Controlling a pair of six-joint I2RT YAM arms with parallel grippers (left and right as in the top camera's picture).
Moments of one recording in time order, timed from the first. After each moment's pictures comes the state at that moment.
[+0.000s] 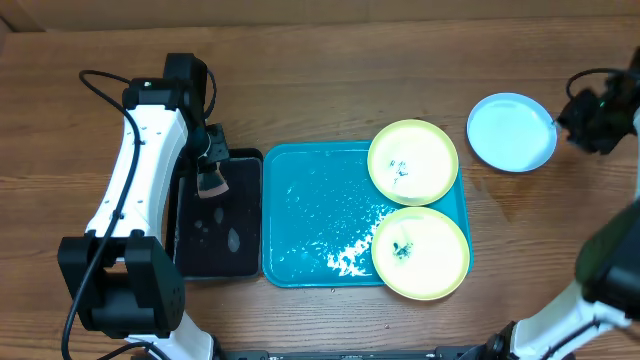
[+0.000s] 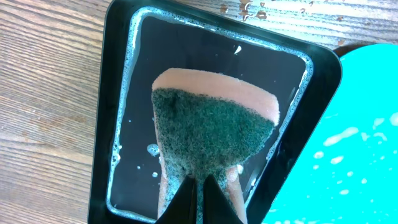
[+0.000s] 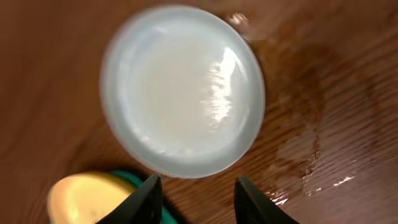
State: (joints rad) left arm -0.03 1.81 1.57 -1.27 -0.09 -0.33; right arm -0.41 1.91 1.74 -1.12 -0.24 0.34
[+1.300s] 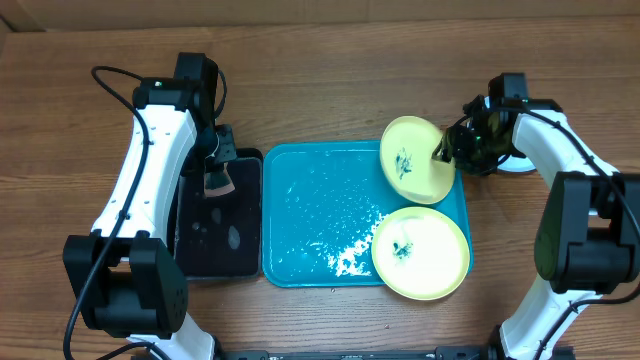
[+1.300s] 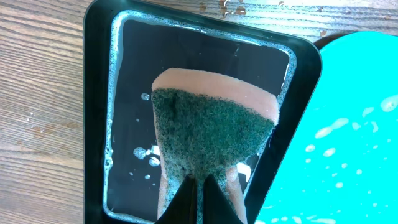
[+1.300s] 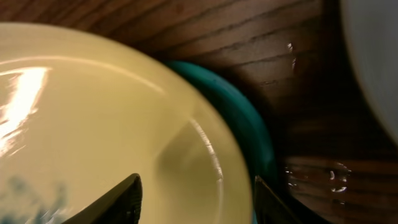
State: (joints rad) left arm -0.07 1.81 1.57 -1.26 -0.08 -0.31; right arm -0.04 1.99 1.35 -0.81 -0.37 0.20
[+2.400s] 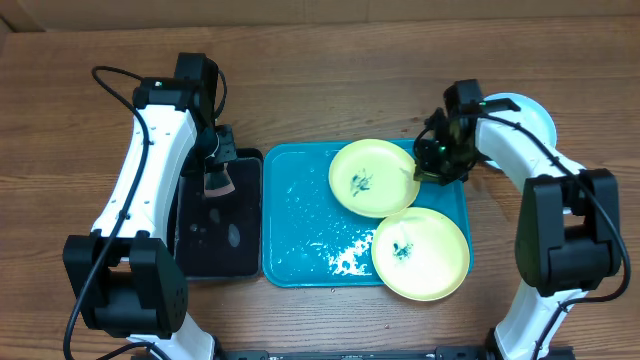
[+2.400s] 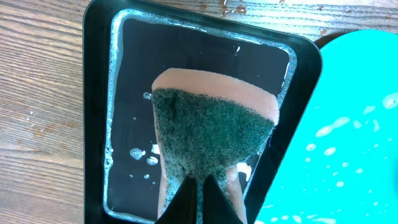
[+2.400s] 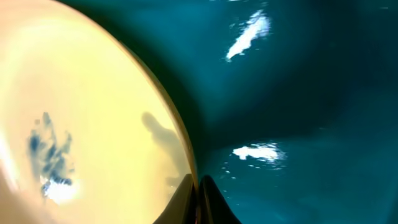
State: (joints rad) left arm -0.07 1.81 1.57 -1.26 -0.08 -0.31; right arm 0.13 1.99 1.36 -0.90 -0.36 0.22
